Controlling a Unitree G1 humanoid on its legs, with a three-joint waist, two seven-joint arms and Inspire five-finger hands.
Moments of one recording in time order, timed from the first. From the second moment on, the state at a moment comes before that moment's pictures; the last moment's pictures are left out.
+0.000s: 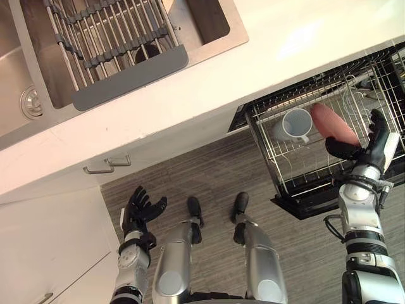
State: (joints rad) left arm -0.02 0.08 0.13 0.65 -0.43 -0.31 0.07; right arm -0.35 -0.48 -0.28 0.42 -0.06 -0.07 -0.44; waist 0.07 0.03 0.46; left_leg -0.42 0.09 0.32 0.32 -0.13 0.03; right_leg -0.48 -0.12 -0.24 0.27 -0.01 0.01
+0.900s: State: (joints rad) left arm 0.03 0.02 0.18 0.70 -0.42 -0.30 0.06; right arm 0.09 -0.12 -0.51 0.05 0.16 -0.07 -0.48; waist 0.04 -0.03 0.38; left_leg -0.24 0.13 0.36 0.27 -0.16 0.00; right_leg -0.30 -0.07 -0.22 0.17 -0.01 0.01
